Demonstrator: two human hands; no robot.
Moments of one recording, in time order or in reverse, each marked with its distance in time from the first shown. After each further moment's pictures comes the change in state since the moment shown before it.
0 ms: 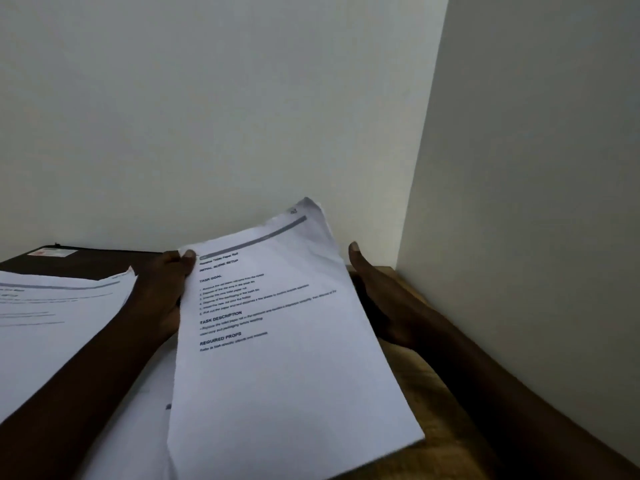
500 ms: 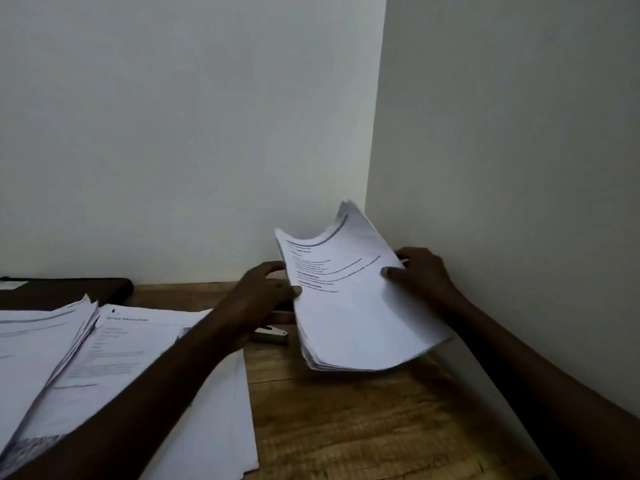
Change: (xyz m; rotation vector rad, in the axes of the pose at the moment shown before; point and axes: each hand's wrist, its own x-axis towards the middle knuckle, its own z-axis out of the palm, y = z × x) left_hand -0.081 0.001 0.125 0.291 -0.507 -0.034; right_hand -0.025 -0.016 -0.115 -0.745 0.689 -0.094
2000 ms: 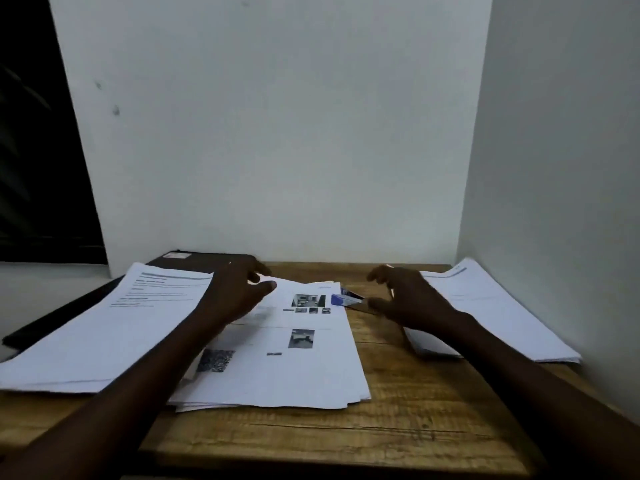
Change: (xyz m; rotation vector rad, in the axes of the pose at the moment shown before) left_hand -0.085 -0.014 -0.142 0.878 0.521 0.133; right_hand -0.059 -0.062 0.119 -0.136 -0.329 -0.510
